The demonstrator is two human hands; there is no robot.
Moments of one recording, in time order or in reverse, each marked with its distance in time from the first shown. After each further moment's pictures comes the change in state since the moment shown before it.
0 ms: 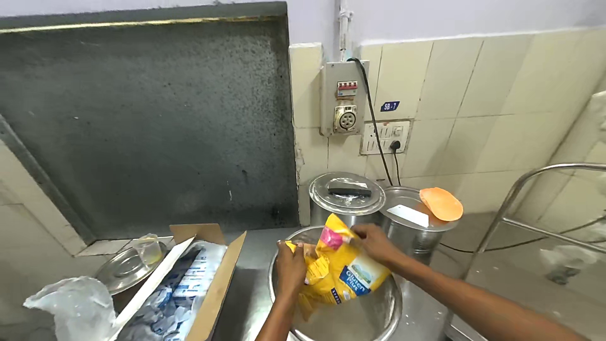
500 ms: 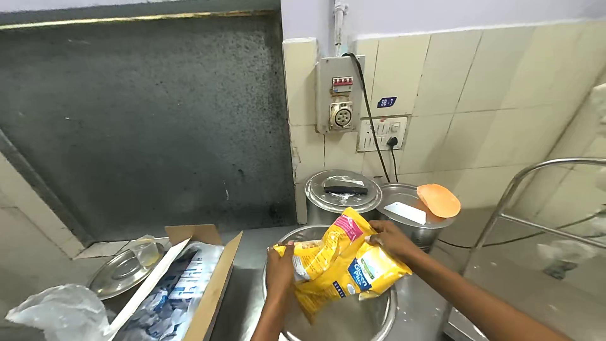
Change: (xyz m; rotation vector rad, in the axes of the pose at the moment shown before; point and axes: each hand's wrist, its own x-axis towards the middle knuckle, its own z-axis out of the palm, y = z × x) left_hand -0.013 0.004 -0.004 -0.235 0.081 -0.089; right_hand -0.008 0.038 -0.030 0.400 0.126 0.166
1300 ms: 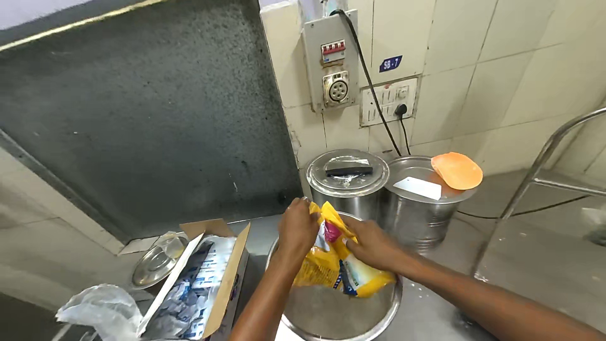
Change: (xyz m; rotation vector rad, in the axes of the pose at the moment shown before) left_hand 0.006 0.079 0.037 0.909 -0.207 0.497; right_hand -0.025 -0.028 0.041 -0.462 -0.174 -0.239
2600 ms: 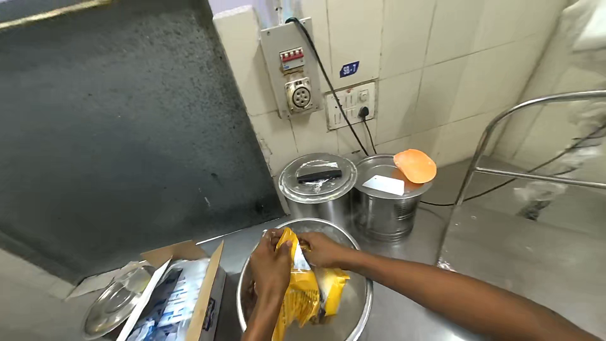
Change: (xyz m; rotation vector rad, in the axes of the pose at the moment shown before) left_hand -0.026 -0.015 0.048 -0.456 0.256 -0.117; right_hand 0.044 0.009 0.031 0.272 -0.217 -0.078
